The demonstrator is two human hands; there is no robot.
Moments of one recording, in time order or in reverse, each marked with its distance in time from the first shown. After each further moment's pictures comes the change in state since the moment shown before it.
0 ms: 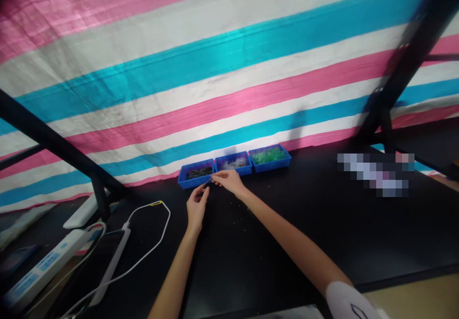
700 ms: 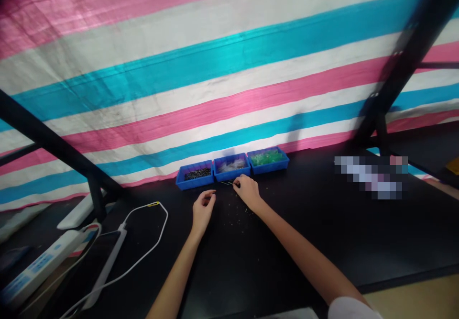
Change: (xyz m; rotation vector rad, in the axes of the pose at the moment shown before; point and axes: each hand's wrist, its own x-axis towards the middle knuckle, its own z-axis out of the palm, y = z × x) left_hand -0.012 -0.001 0.013 0.109 -0.144 0.088; right_hand -0.024 0.026 -0.046 -1.067 0.220 -0.080
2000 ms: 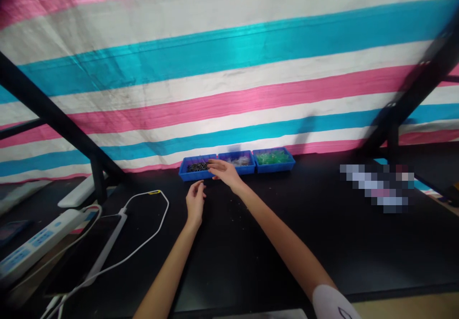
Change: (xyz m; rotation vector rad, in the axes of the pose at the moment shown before) left_hand 0.008 -0.006 -0.011 -0.166 0.256 -0.138; right_hand 0.028 -0.070 -0.003 1.161 -0.283 -0.006
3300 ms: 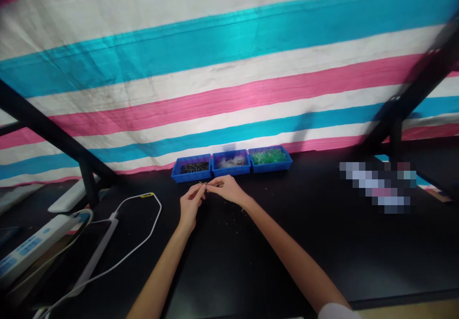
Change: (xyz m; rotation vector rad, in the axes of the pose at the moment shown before) left_hand -0.007 0.018 0.006 -0.167 -0.163 -0.064; right_hand -0.024 0.017 -0.021 -0.235 -0.177 0.005
